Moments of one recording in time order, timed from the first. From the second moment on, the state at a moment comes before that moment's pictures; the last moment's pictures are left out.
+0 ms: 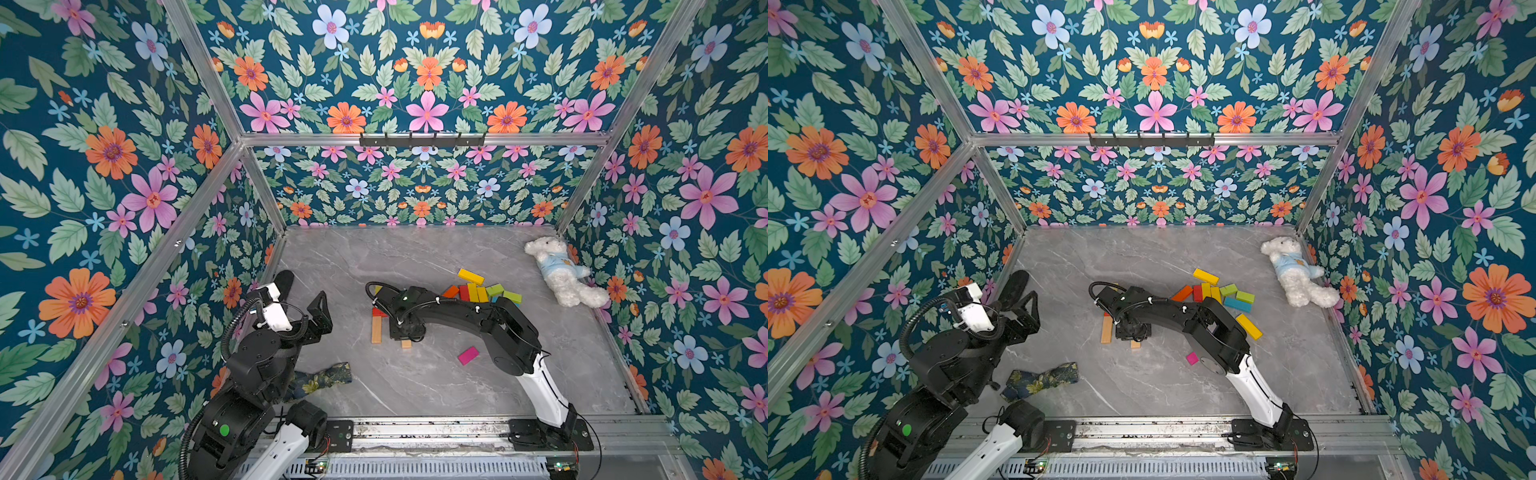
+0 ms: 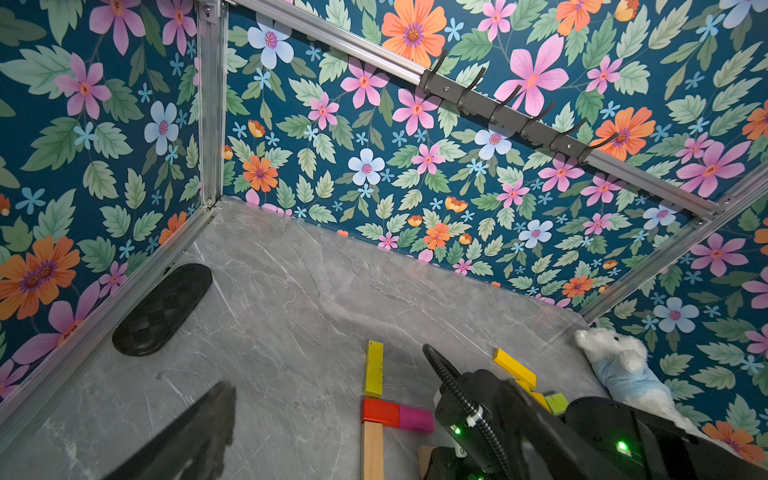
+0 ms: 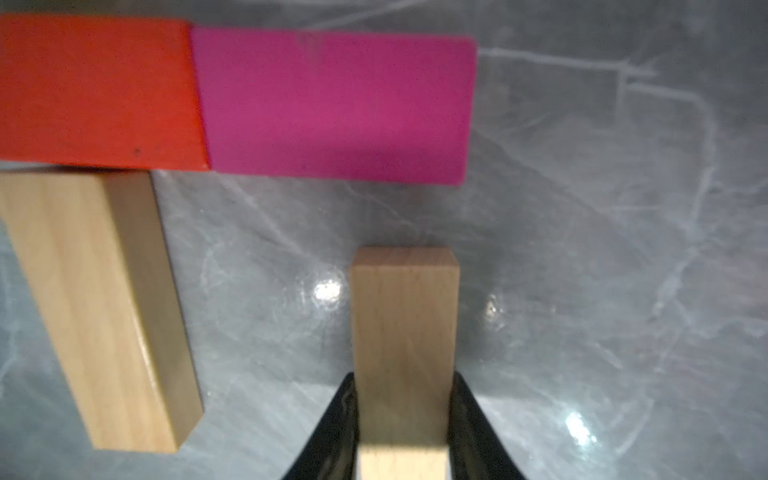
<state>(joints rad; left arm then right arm) -0.55 0.41 0.92 -0.69 -0.43 -0.44 0.96 2.23 1.76 -0.94 0.10 0.91</state>
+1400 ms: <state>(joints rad) -0.55 0.41 0.92 -0.69 -0.46 -0.44 0.94 2.28 1.84 -0.96 0.13 0.93</state>
